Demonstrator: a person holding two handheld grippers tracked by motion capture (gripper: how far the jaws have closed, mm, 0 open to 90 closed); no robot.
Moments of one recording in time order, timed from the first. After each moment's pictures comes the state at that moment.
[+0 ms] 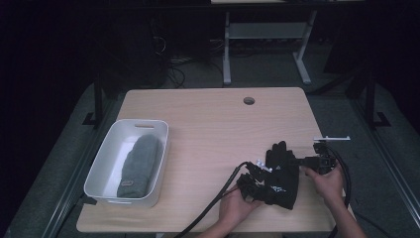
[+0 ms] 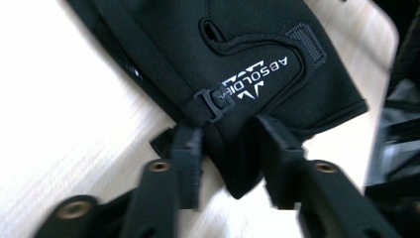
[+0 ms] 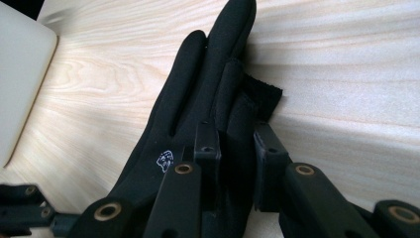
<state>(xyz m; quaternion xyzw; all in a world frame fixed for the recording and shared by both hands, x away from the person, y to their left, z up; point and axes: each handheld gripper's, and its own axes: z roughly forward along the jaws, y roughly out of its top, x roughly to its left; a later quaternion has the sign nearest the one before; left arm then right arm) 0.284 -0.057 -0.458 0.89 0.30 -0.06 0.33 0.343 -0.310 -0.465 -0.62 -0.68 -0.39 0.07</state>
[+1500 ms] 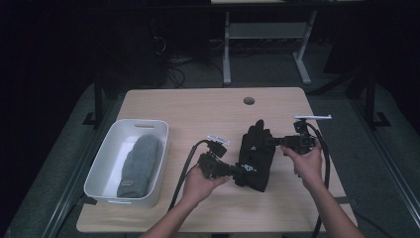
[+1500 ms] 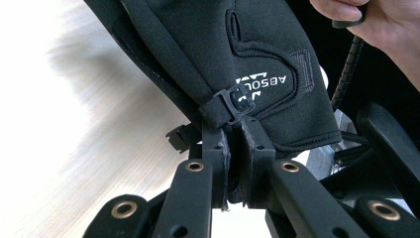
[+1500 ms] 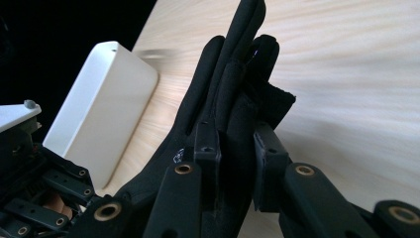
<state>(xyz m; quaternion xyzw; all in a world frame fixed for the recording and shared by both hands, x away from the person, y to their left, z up) 0.324 0.058 -0.399 0.83 0.35 -0.14 0.41 0.372 -0.240 -0.399 -0.56 -0.67 -0.47 0.11</state>
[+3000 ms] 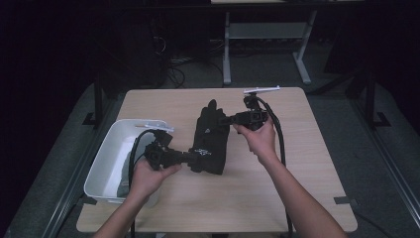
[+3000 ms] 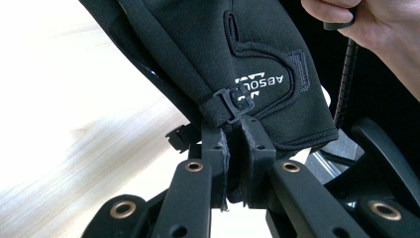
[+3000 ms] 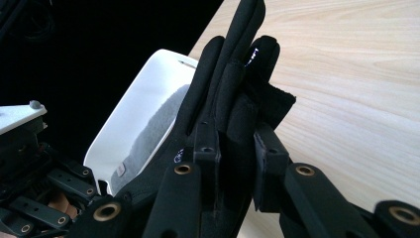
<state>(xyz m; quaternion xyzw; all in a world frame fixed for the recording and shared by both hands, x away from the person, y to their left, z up) 0.318 0.180 -0.347 0.80 0.40 -0.09 0.44 0.412 -0.110 -0.337 -0.49 -0.72 -0.48 0.12</state>
